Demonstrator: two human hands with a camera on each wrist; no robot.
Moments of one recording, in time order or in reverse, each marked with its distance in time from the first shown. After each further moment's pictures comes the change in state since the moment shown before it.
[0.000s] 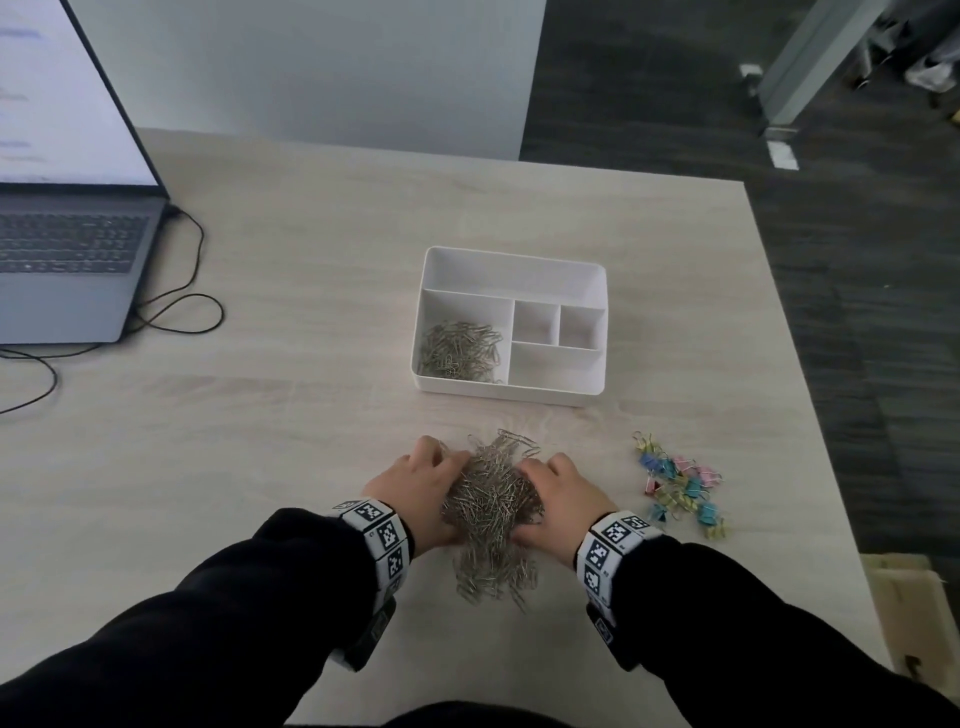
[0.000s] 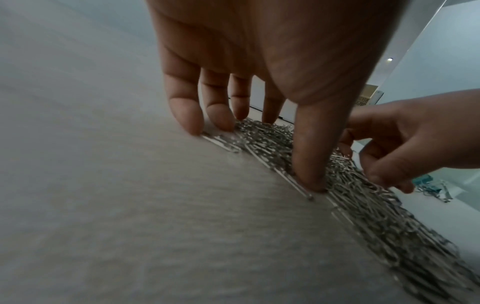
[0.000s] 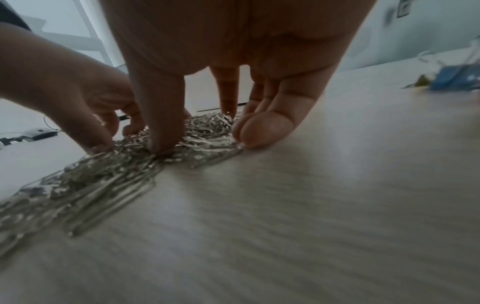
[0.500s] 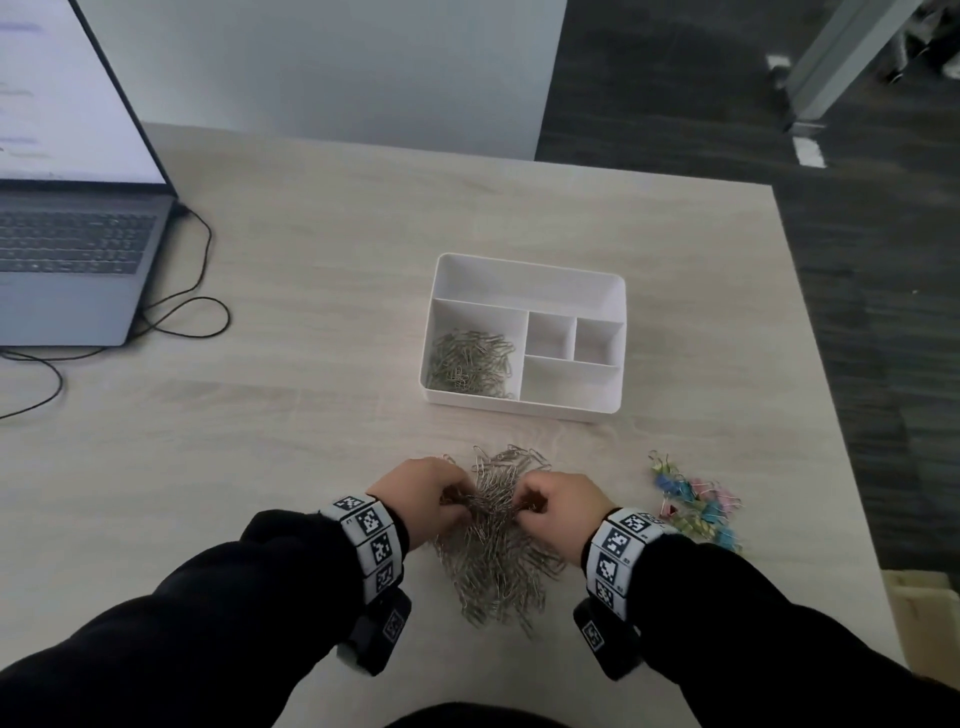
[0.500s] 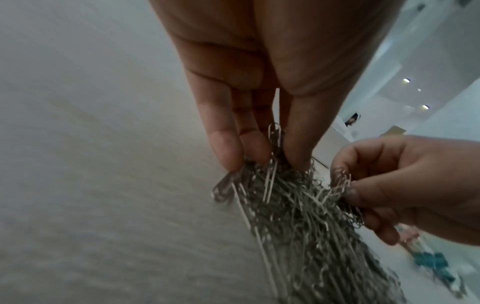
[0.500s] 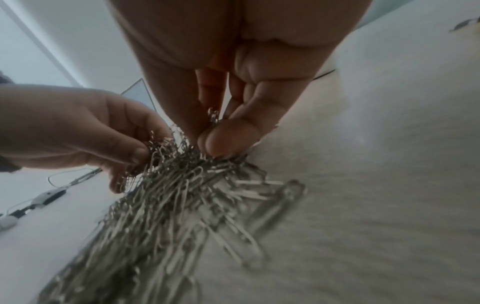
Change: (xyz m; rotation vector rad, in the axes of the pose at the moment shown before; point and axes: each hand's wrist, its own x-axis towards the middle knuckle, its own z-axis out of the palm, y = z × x) left_hand 0.018 -0.011 -0.020 -0.322 -0.010 0.072; right_hand 0.021 -0.009 -0.015 0.230 0.037 -0.082
